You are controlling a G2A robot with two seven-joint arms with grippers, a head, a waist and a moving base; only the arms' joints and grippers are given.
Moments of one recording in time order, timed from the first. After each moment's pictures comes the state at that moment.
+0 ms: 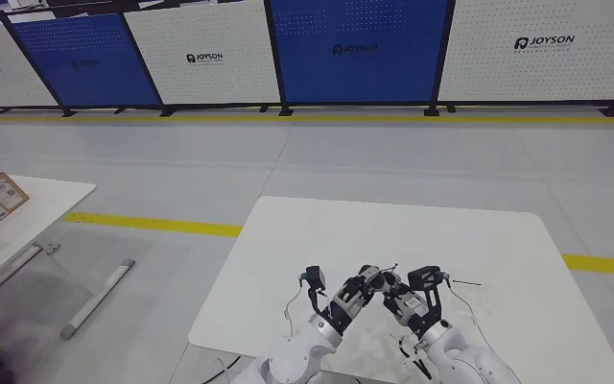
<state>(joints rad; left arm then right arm) 1.54 -1.32 -0.99 -1.72 -0.30 -0.22 0.00 -1.47 -1.26 1.10 -1.67 -0.89 -0.22 0.22</state>
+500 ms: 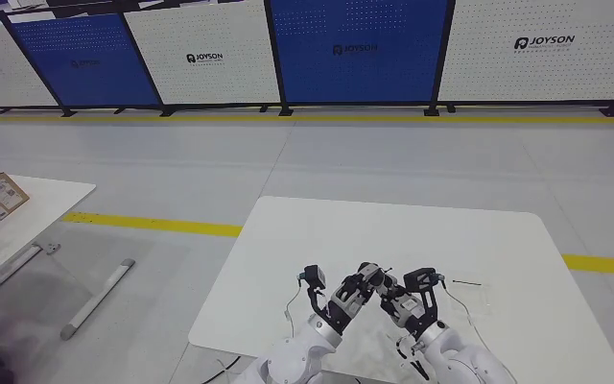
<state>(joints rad) 1.55 -1.32 -0.99 -1.73 -0.33 -0.27 0.00 -1.46 -1.27 1.09 -1.64 -0.89 -0.23 0.22</state>
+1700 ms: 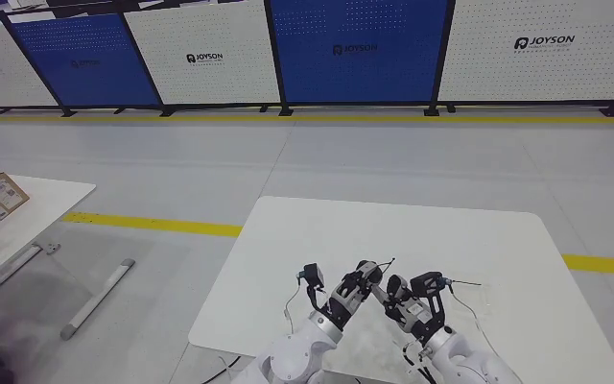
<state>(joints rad) 1.53 -1.33 -0.99 -1.71 -0.32 -0.22 0.04 -1.50 -1.25 1.13 -1.68 -0.88 -0.24 0.27</state>
